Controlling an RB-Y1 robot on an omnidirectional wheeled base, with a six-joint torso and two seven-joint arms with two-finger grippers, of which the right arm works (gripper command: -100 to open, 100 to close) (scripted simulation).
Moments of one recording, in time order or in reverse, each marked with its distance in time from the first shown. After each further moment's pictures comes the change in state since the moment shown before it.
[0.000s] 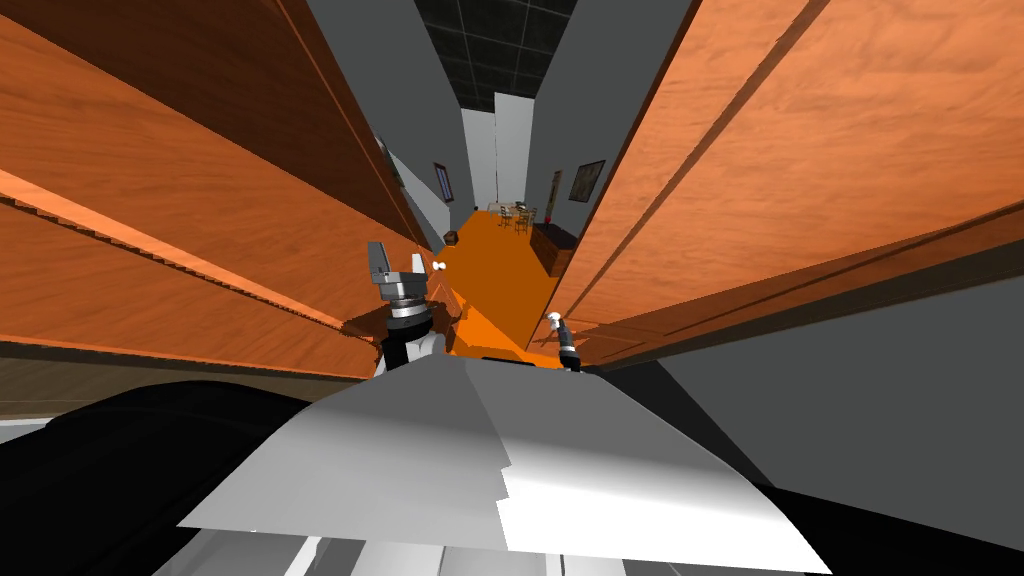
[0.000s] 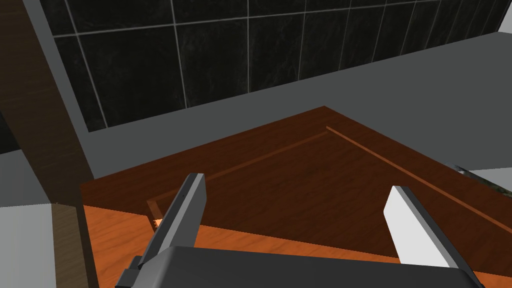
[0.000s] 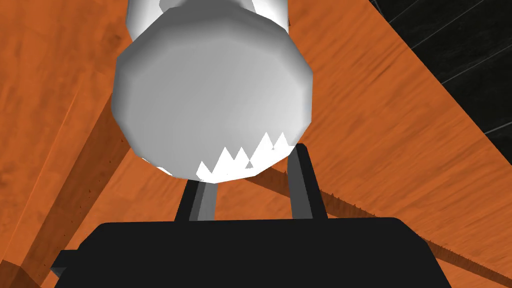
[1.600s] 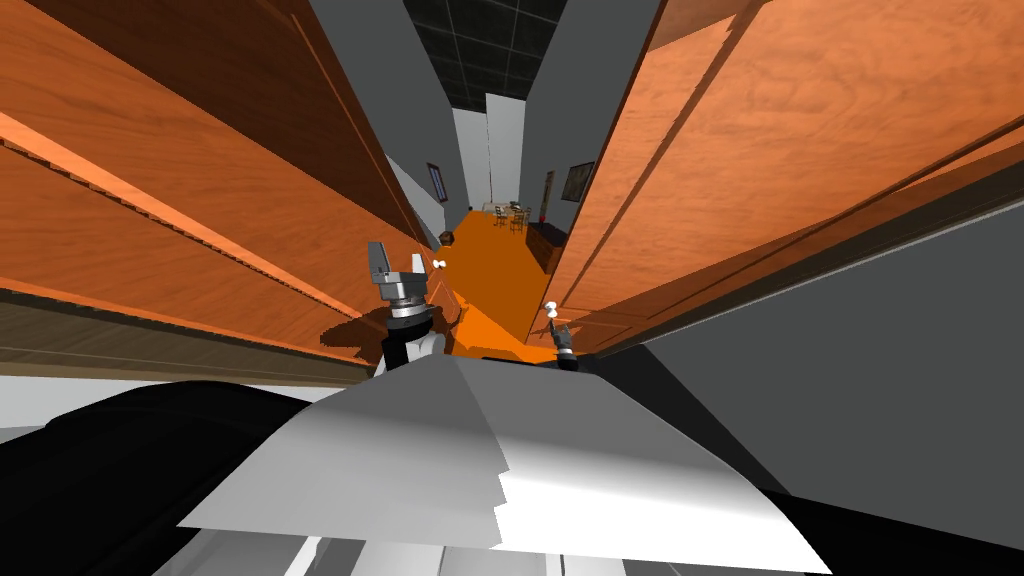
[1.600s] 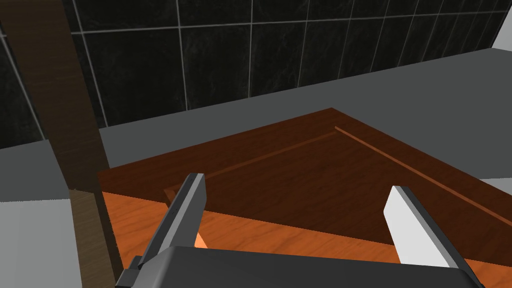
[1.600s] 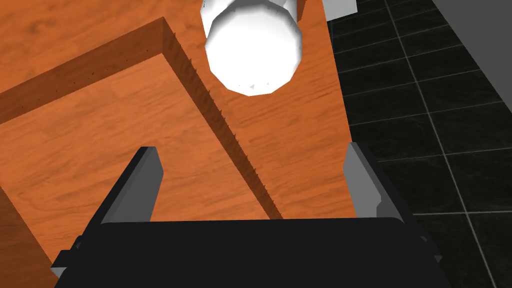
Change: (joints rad) arm 0.065 0.078 -0.099 -0.091 0.241 0.085 0.405
